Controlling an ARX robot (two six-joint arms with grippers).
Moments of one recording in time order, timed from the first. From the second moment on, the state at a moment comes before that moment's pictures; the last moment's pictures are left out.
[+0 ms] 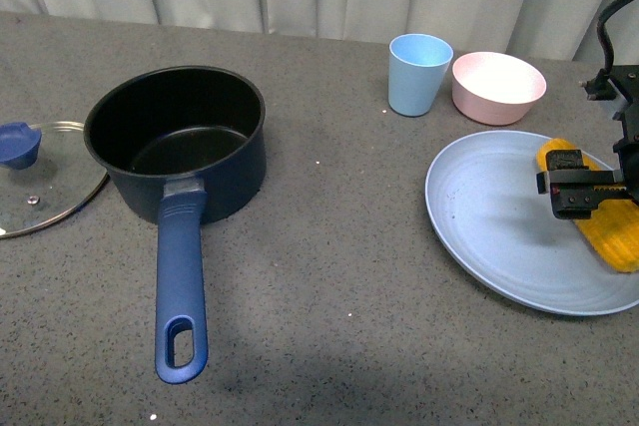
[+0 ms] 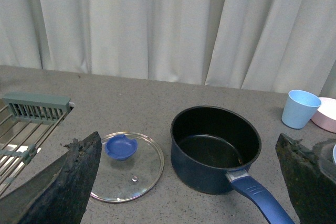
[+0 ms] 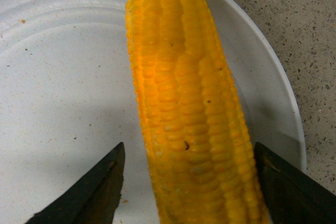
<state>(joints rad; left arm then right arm) 0.00 0.00 0.02 0.00 0.00 0.00 0.05 2.07 0.95 0.10 0.09 0.01</state>
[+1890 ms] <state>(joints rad) 0.00 0.00 0.02 0.00 0.00 0.00 0.59 2.27 1.56 0.04 -0.39 0.79</state>
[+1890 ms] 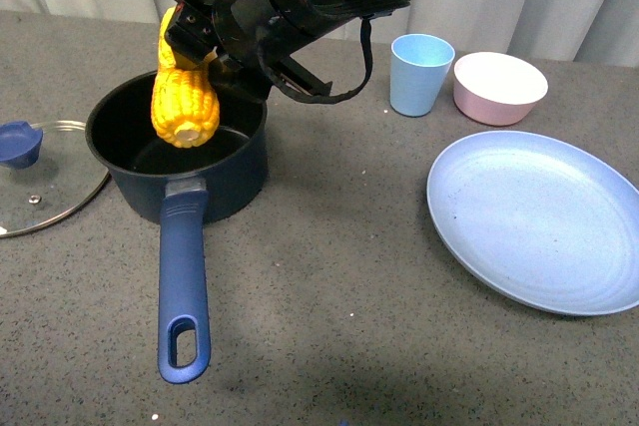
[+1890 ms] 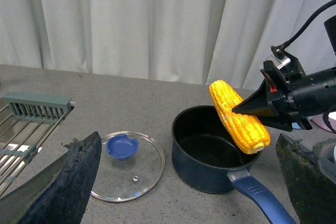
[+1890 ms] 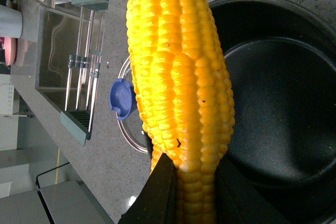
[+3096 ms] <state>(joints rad) 0.00 0.00 0.02 0.00 0.00 0.00 0.32 1.64 0.82 0.35 0.01 0.31</state>
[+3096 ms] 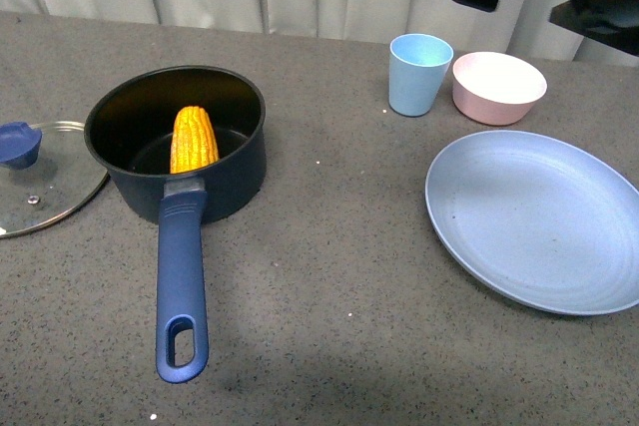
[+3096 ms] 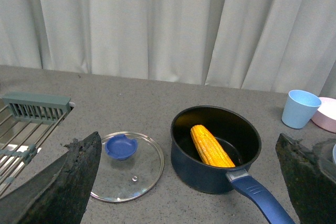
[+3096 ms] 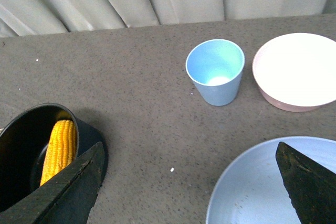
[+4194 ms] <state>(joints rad) 0.00 0.00 0.02 0.00 0.00 0.00 0.06 0.98 0.06 0.90 0.04 0.00</state>
